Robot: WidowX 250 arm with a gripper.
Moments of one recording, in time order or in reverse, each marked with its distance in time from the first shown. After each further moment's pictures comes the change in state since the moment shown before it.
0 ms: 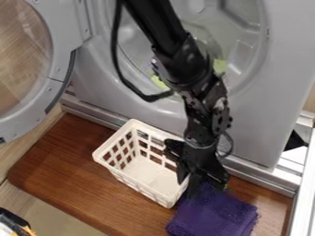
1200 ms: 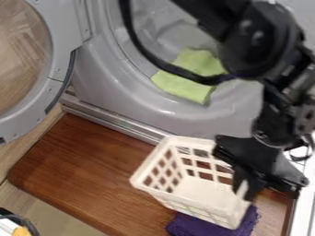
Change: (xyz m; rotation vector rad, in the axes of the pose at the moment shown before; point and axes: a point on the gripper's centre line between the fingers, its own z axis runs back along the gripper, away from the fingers) arm -0.001 -0.086 0.066 0.031 -0.031 0.042
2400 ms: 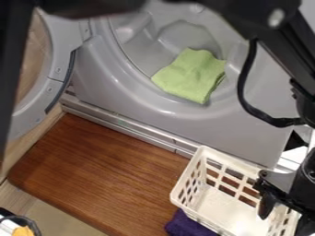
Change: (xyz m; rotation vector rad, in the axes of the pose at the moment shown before) arm 0.014 -0.050 -0.045 0.028 0.054 0.040
